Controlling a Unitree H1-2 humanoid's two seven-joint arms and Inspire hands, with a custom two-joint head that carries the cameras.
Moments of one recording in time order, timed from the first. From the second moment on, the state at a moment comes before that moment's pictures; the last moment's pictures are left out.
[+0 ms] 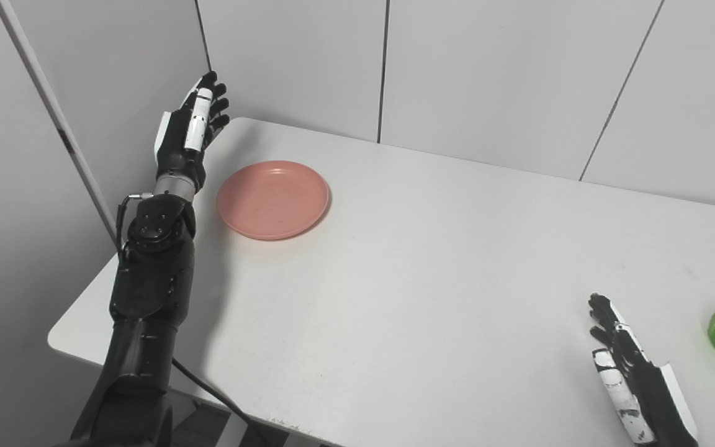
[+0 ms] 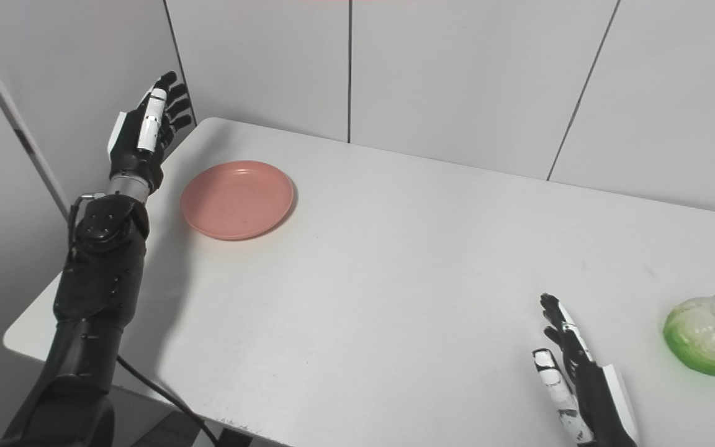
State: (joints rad) left arm -0.45 0.36 0.38 0.22 -0.15 0.14 0.03; right arm 0.00 -0.21 0.09 -0.04 -0.12 -0.22 0.15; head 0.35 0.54
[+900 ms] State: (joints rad) left arm -0.46 0.38 0.37 0.49 -0.17 0.01 0.02; right arm 0.00 -0.21 0.09 -0.05 -0.13 -0.22 0.15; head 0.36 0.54
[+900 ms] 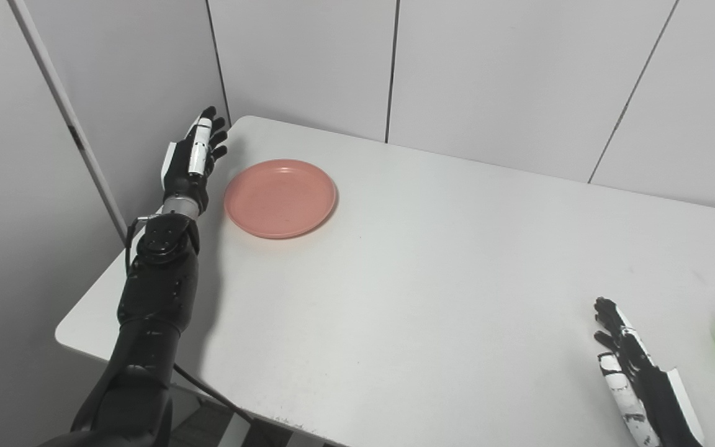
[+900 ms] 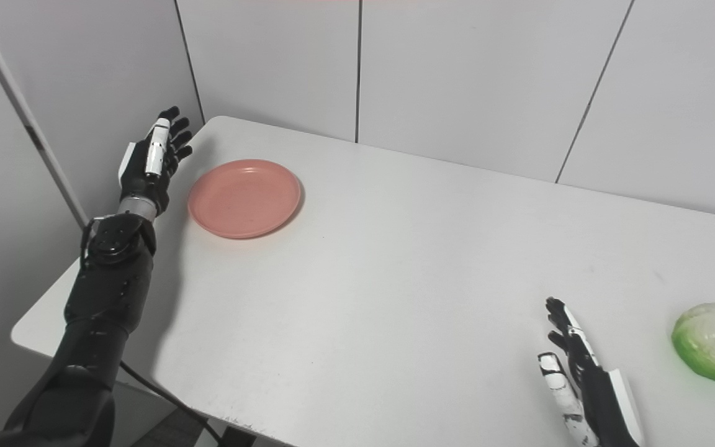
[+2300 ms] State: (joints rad) left arm -0.52 0.42 0.31 0.78 -0.20 -0.09 -0.02; right arm 0.00 -0.21 0.09 -0.05 -0.13 -0.22 0.14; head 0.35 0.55
